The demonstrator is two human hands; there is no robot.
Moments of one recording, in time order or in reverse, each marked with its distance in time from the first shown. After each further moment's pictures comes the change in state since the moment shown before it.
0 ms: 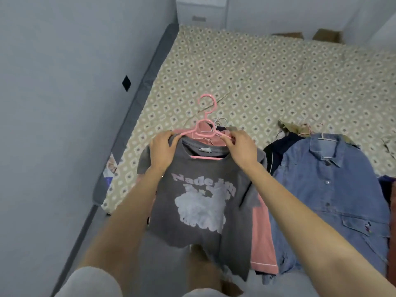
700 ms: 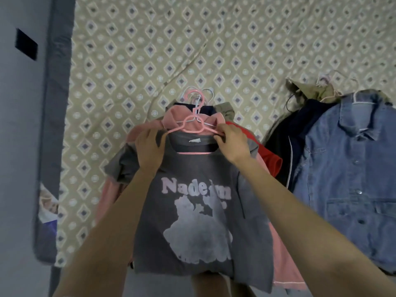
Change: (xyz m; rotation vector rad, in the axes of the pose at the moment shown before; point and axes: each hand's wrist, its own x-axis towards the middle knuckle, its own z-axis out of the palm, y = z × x) left_hand 0.127 -0.147 0.235 0.090 -0.258 0.011; right_hand 0.142 0.144 0.188 -0.126 -0.217 0.282
